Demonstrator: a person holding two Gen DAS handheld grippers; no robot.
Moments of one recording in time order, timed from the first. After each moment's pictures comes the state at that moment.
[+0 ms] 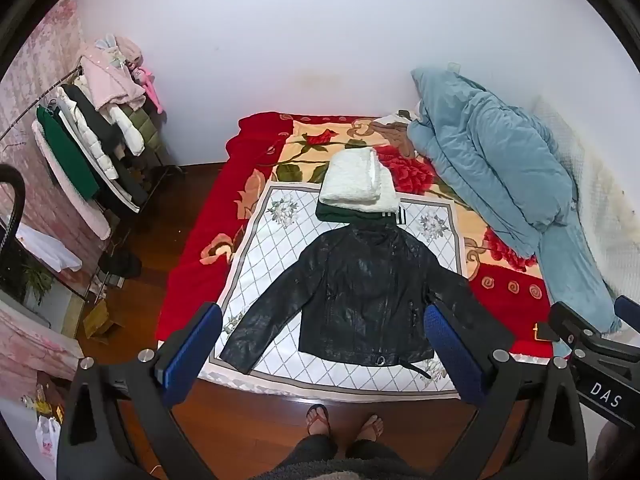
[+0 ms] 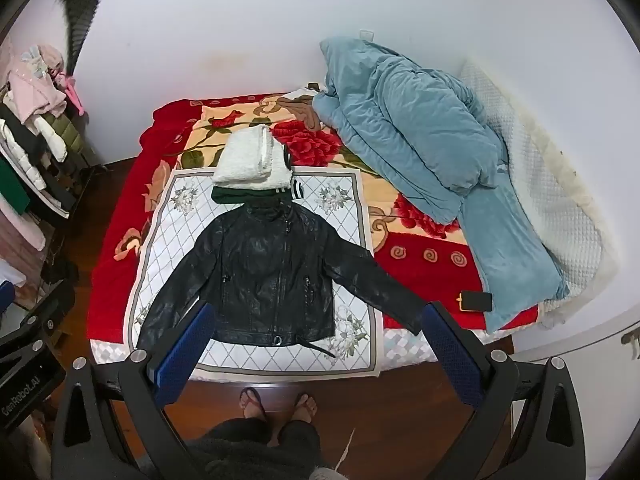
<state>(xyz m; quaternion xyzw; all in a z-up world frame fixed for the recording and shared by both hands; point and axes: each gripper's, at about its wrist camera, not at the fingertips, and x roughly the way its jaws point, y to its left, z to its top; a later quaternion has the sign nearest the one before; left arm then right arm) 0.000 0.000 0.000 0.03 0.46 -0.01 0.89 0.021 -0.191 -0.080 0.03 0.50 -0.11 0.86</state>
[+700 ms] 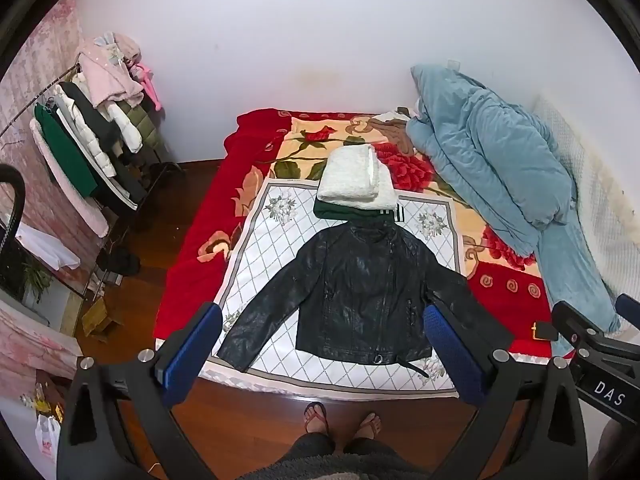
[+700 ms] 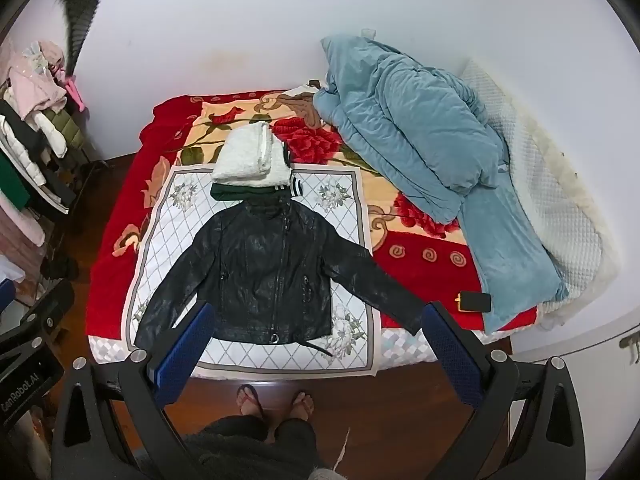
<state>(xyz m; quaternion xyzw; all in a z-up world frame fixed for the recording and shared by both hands) -0.002 0.002 -0.007 0.03 0.46 -0.01 0.89 0.023 -0.195 -0.079 0.02 0.50 -0.12 0.86</state>
